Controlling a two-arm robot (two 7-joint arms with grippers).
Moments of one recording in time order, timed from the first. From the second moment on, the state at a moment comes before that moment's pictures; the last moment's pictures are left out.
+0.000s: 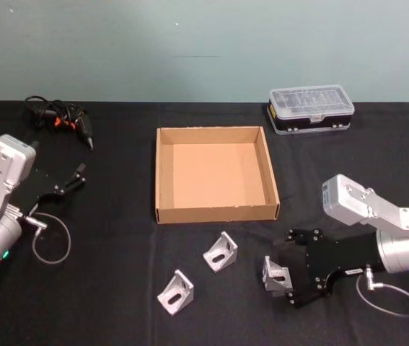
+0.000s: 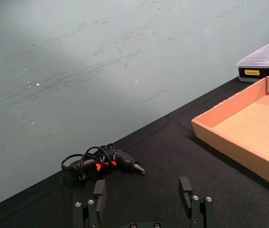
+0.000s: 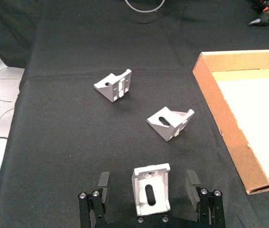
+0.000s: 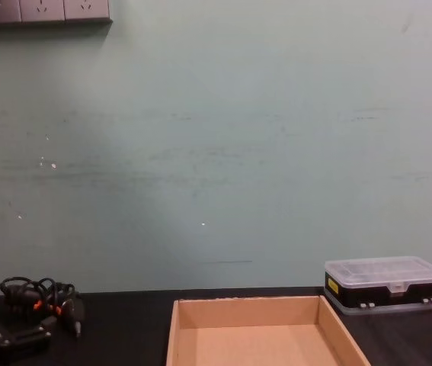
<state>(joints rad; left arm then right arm) -0.20 0.60 0.45 -1.41 -0.25 -0.12 0.03 0.48 0.80 -0.71 -1.50 0.27 0.09 0.95</state>
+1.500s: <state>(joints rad) -0.20 0.60 0.45 -1.41 -0.25 -0.12 0.03 0.52 0.73 -0.76 -1.41 0.28 0.06 0.94</state>
